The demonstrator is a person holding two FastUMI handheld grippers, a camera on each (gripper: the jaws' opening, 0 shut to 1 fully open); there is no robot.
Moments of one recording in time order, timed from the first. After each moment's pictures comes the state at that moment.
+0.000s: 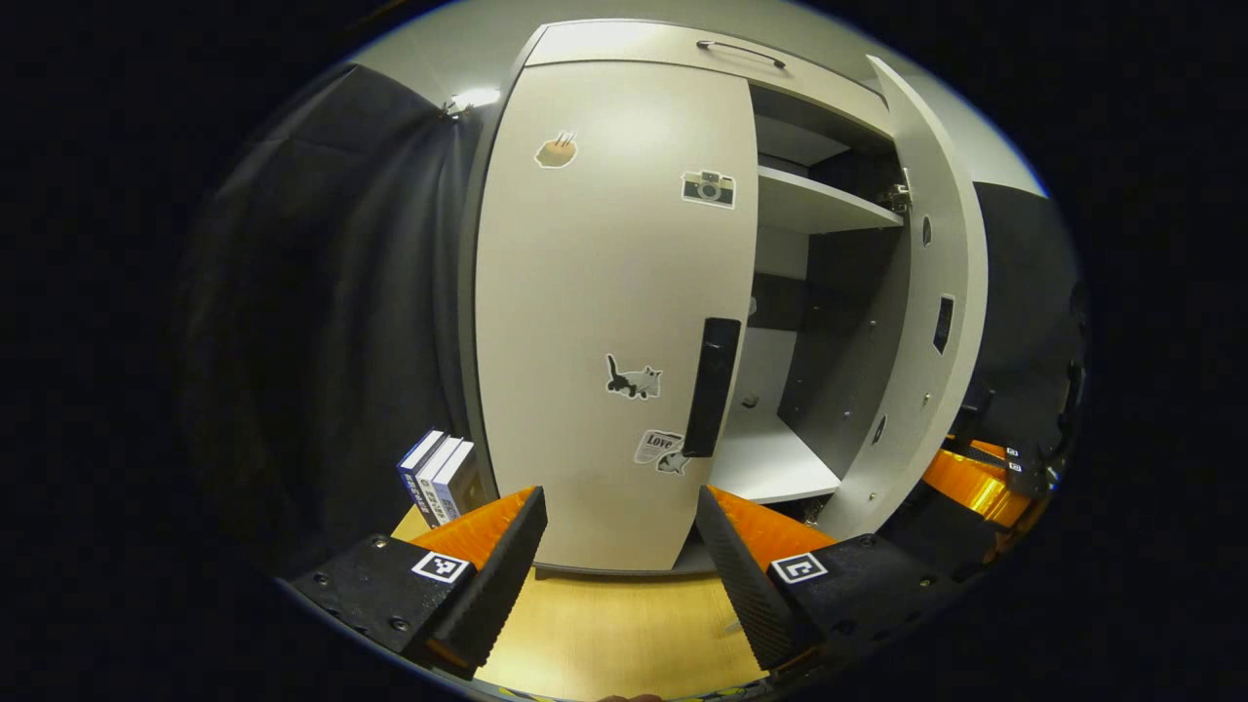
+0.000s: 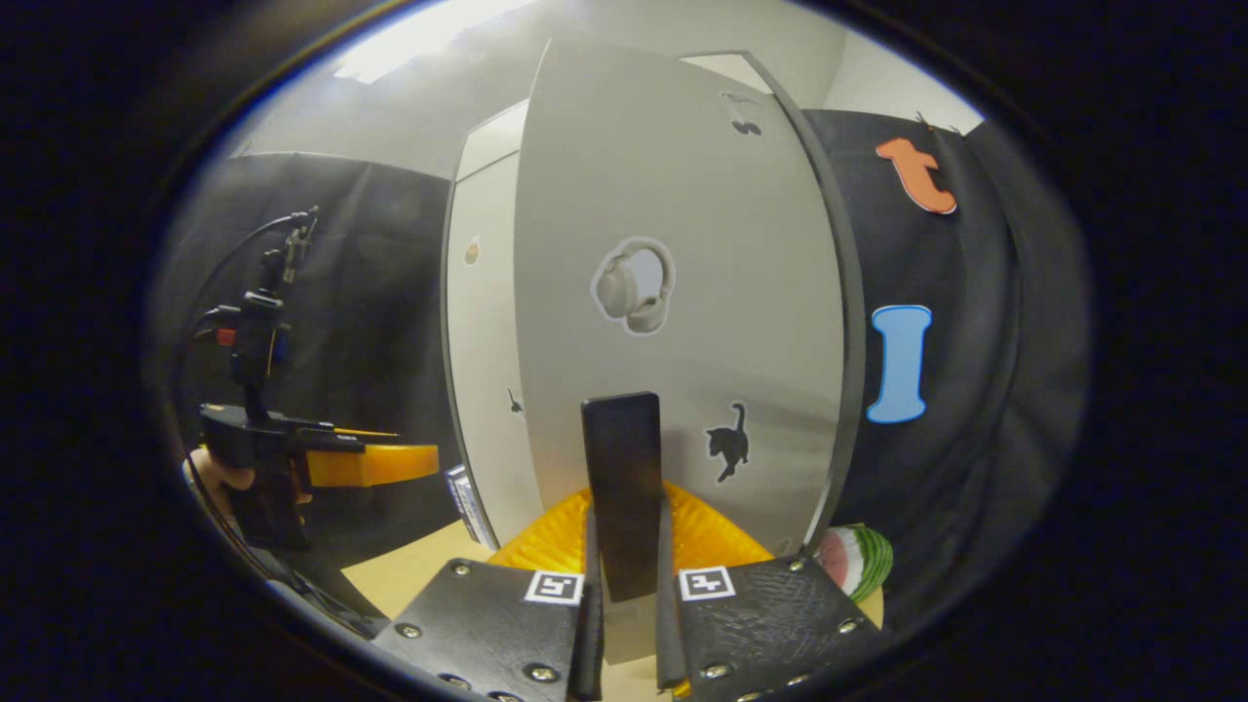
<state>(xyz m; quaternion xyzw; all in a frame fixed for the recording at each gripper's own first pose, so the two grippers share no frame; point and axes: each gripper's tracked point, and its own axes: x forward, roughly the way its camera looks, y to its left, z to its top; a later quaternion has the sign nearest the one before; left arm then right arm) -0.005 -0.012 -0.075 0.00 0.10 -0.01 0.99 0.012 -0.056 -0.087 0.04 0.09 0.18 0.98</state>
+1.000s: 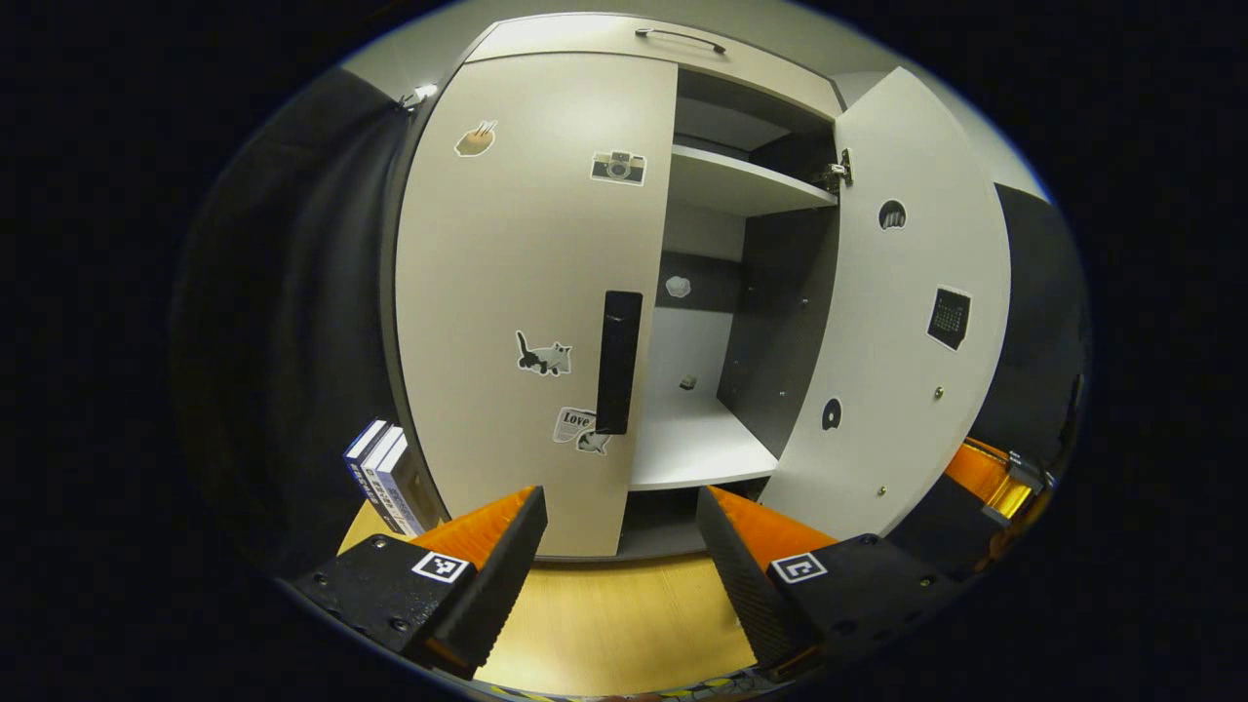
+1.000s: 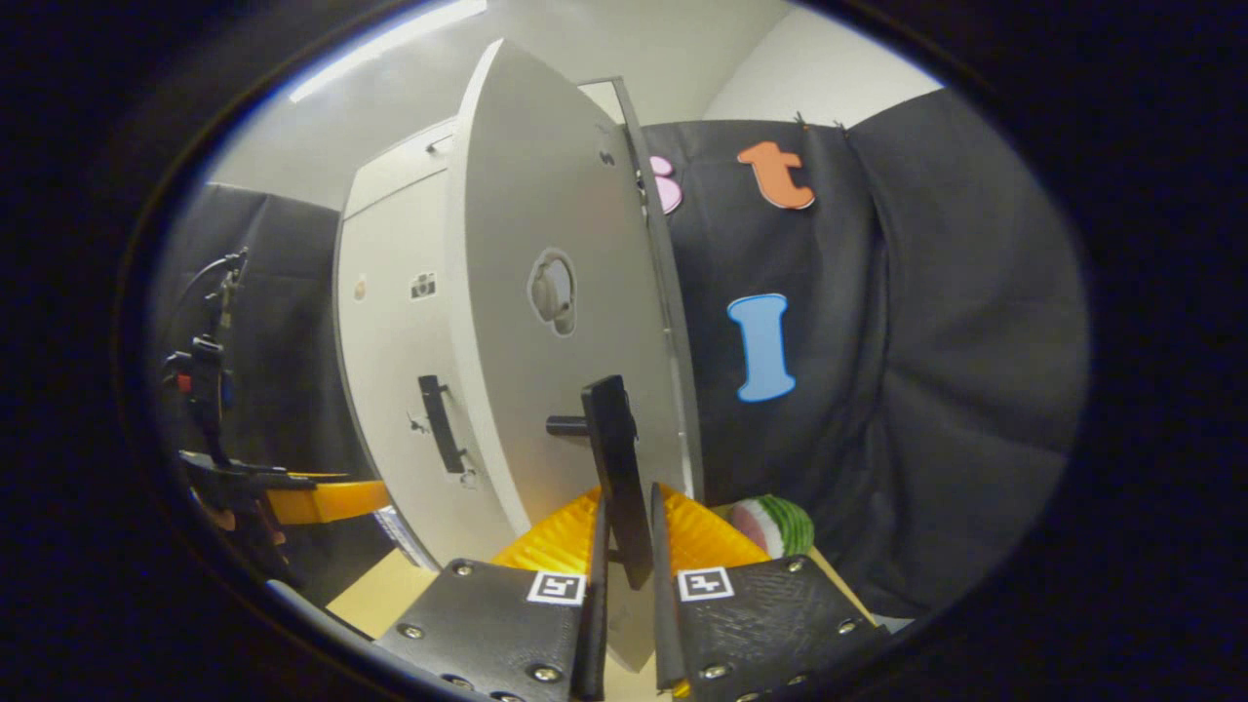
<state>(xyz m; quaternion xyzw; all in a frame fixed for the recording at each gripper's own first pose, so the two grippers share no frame) -0.019 -0.070 -0.087 -0.01 0.12 -0.08 0.99 -0.025 -0.135 -0.081 0.08 0.08 -0.01 0.99</state>
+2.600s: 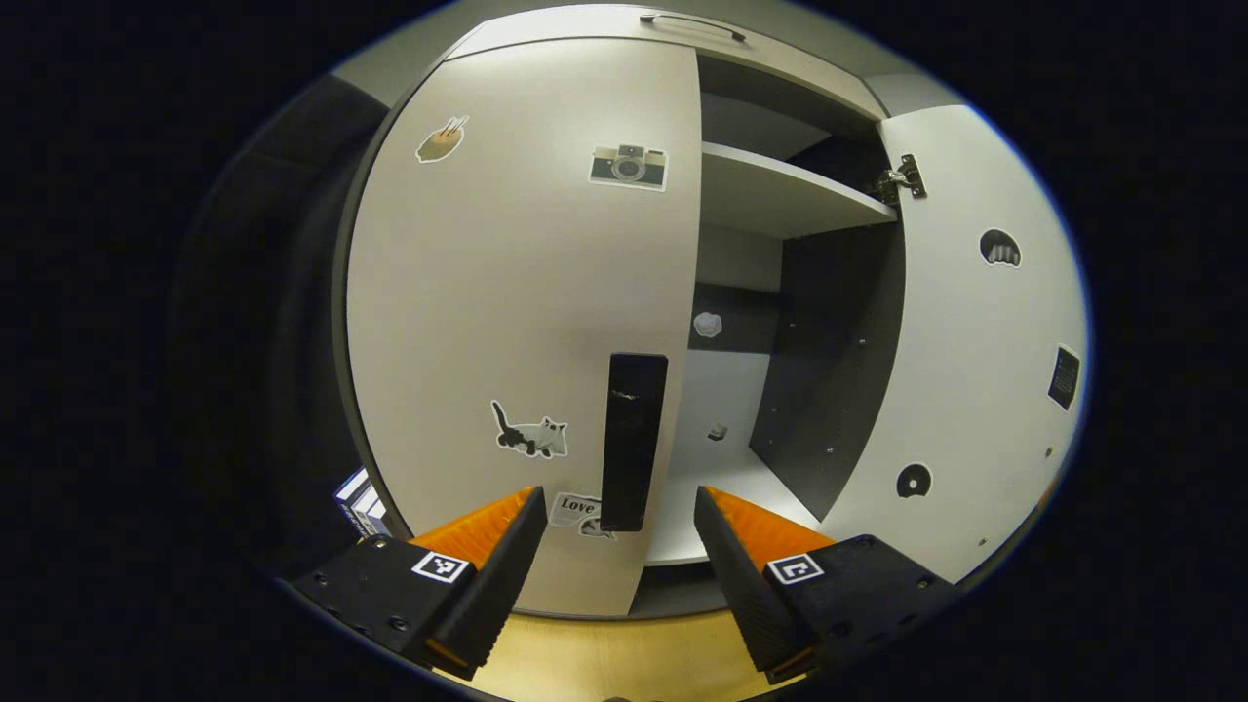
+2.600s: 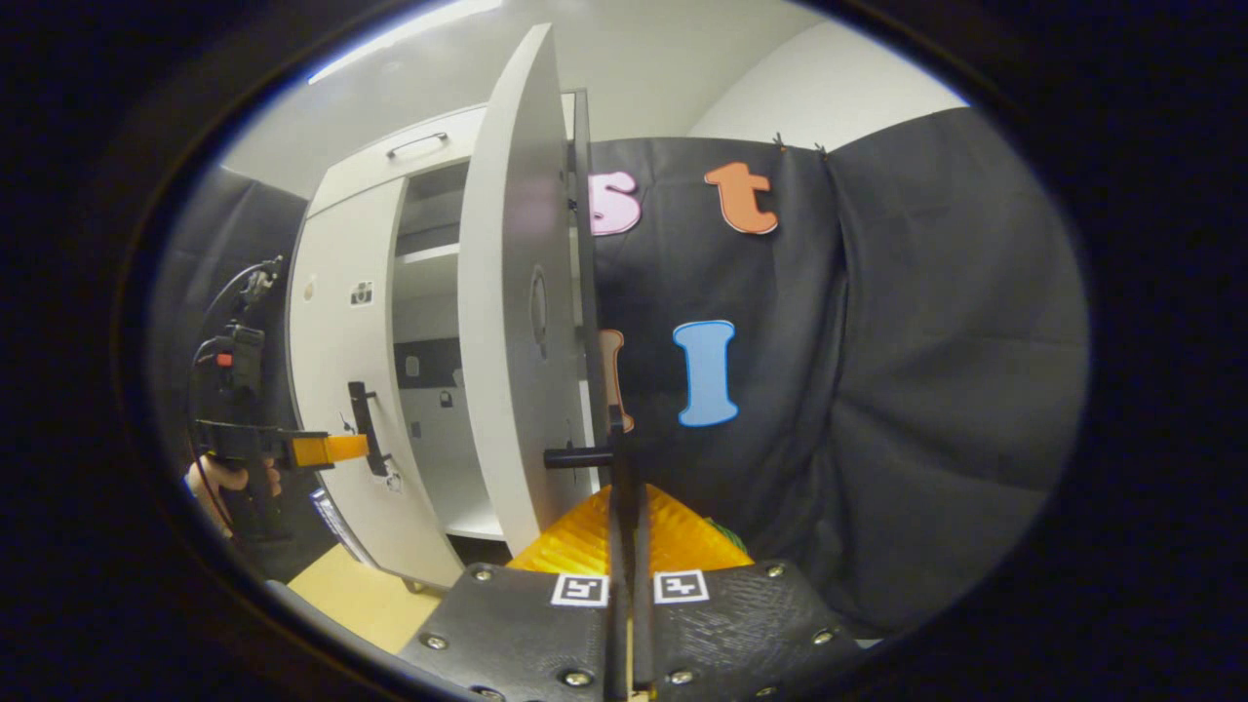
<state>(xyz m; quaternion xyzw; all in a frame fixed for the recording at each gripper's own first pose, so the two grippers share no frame) 0.087 -0.068 -0.065 0.00 0.08 -0.04 1.00 -0.021 -0.215 -0.077 0.04 0.07 -0.05 1.00</state>
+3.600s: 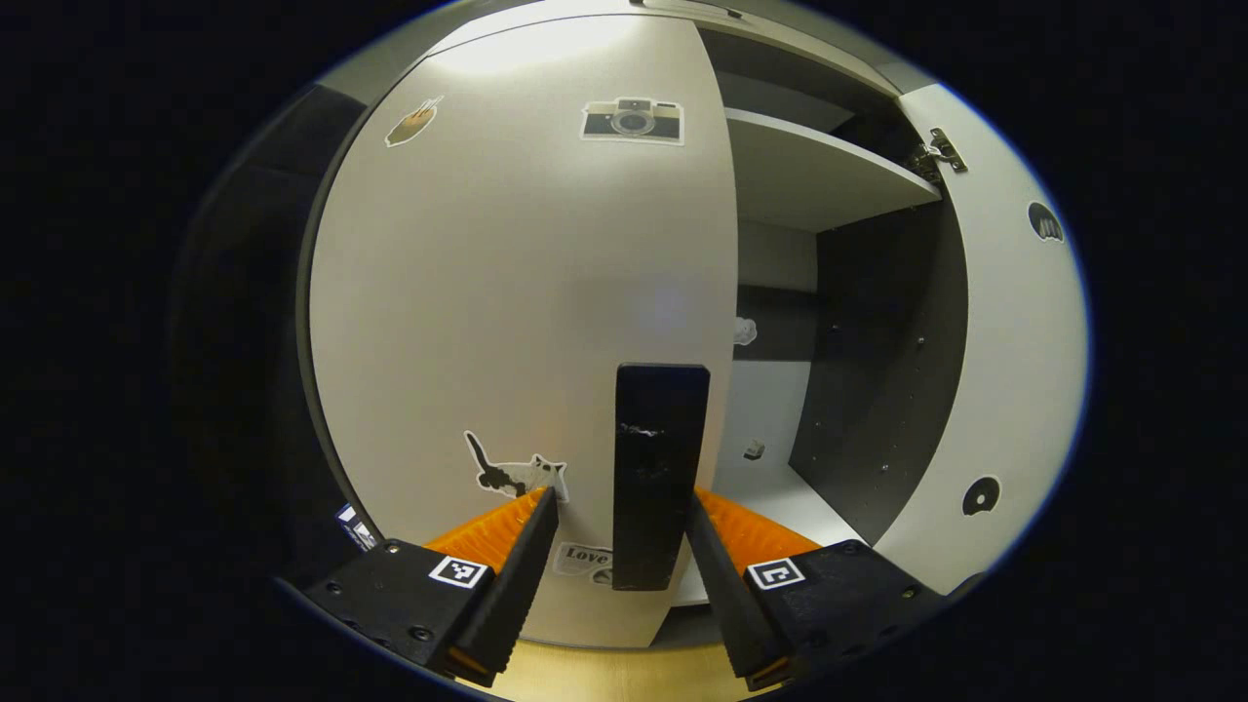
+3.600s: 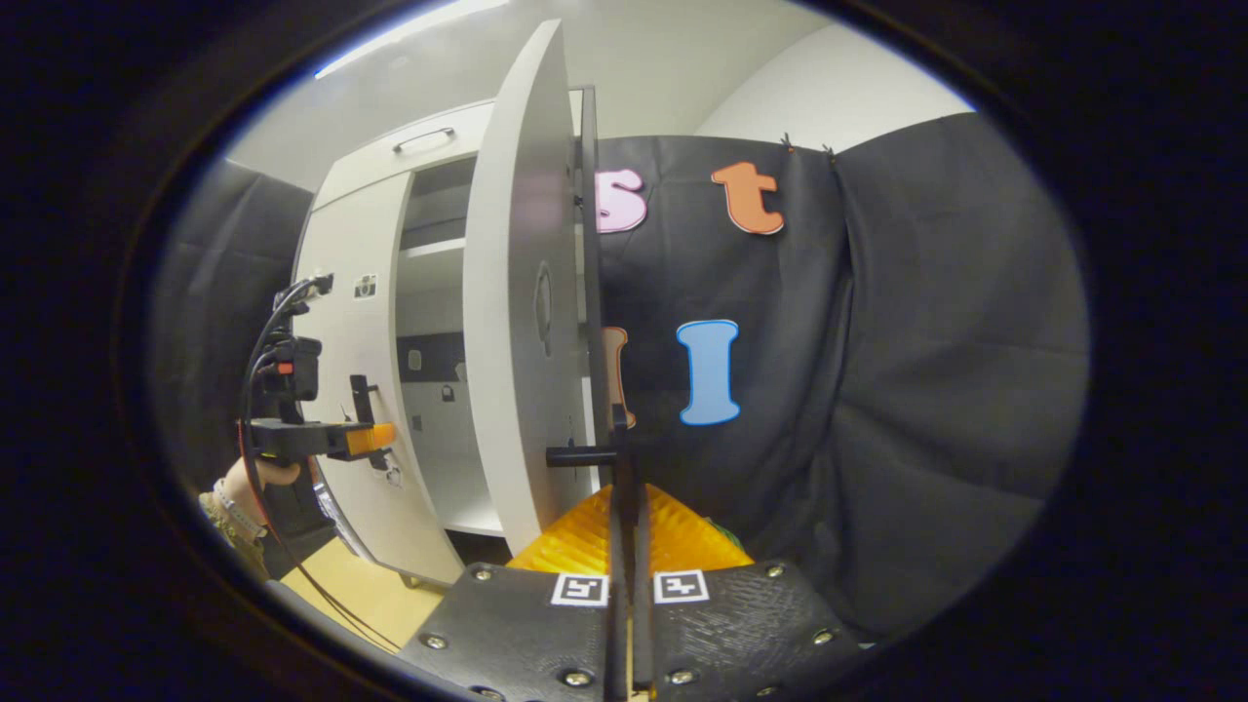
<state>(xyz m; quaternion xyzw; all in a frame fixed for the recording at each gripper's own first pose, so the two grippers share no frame) 0.143 -0.059 -0.070 0.02 0.05 0.01 1.00 -0.019 -0.215 -0.077 0.03 0.07 -0.05 1.00</state>
